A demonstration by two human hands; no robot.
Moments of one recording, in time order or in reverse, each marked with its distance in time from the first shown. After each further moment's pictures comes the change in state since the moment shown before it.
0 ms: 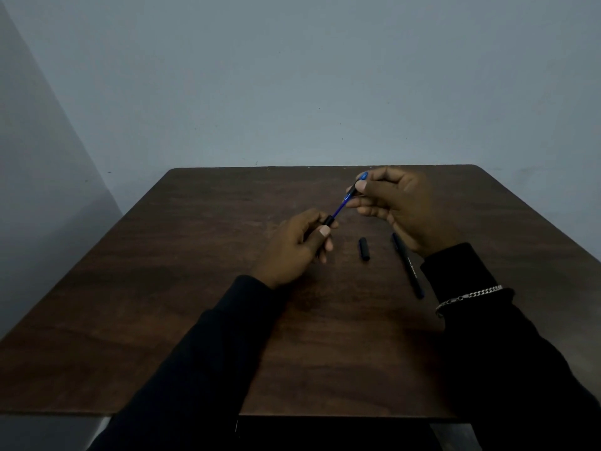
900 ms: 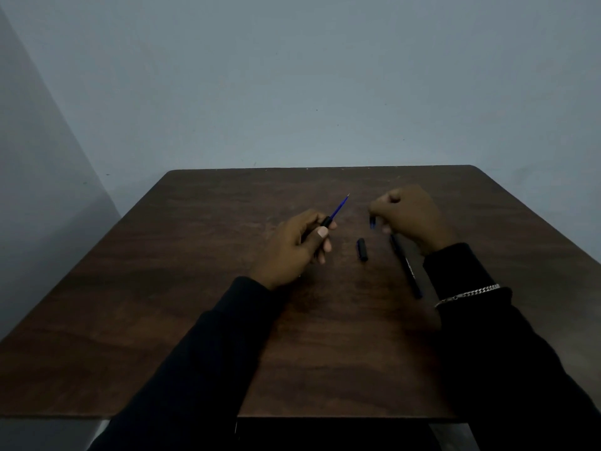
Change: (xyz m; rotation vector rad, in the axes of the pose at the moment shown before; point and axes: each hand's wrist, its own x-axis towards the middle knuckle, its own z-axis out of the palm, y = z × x) left_hand 0.002 -0.008 0.002 -0.053 0.003 0.027; right_hand 0.002 0.008 -0.014 -0.710 0.241 0.170
